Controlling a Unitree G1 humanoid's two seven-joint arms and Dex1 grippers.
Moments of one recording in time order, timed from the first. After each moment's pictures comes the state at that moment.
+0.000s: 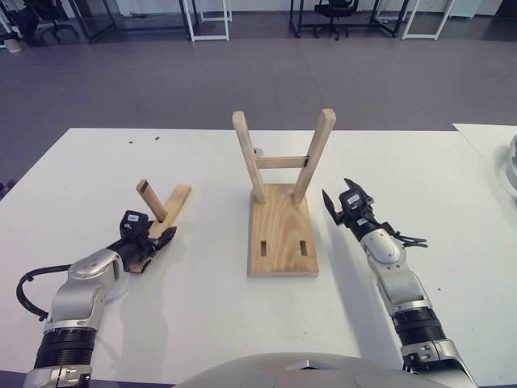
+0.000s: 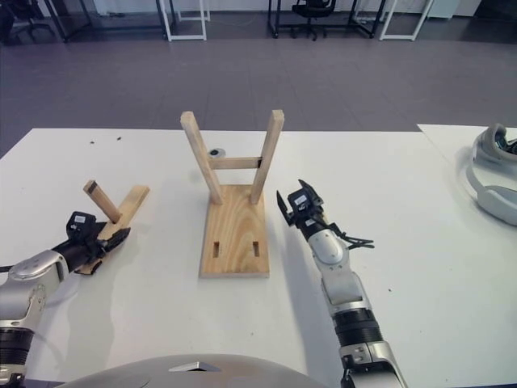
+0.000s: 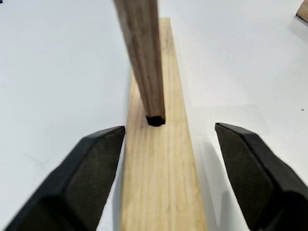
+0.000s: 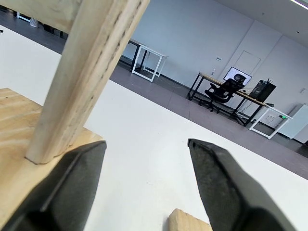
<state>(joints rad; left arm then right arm) 0.06 0.60 0.19 0.04 -0.34 0.46 -0.49 -0.11 -0.24 0.08 0.10 -0.12 -0.03 0.19</state>
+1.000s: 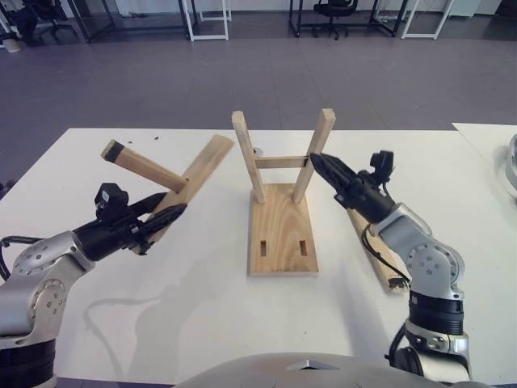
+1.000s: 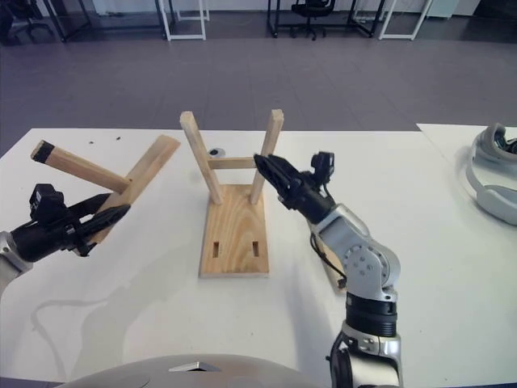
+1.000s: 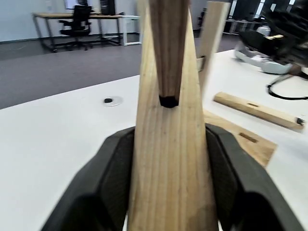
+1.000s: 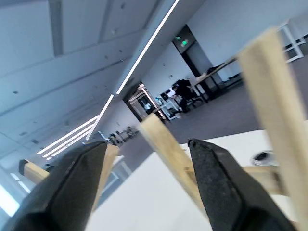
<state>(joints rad) 0.14 0.72 0.39 -0.48 -0.78 0.57 -0.92 -0.27 -0.11 -0.21 -0.33 1.11 0.79 0.33</state>
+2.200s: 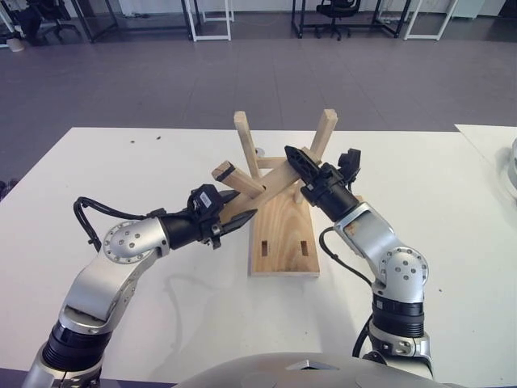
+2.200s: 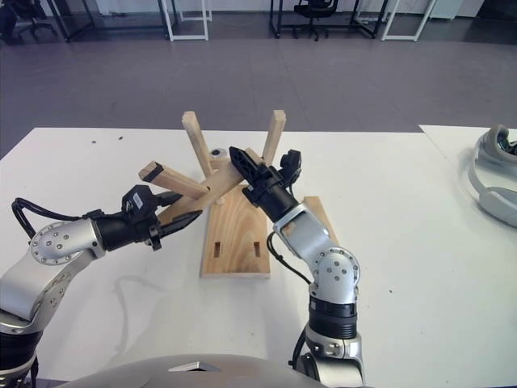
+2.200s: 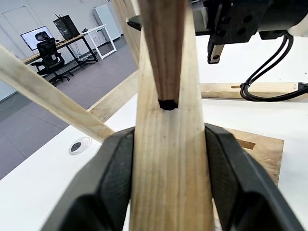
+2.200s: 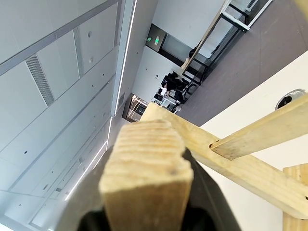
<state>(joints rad) -0.07 0.62 -0.07 -0.62 -0.38 0.51 -0.67 -0.20 0.06 -0.09 -0.36 1.35 0.71 -0.16</state>
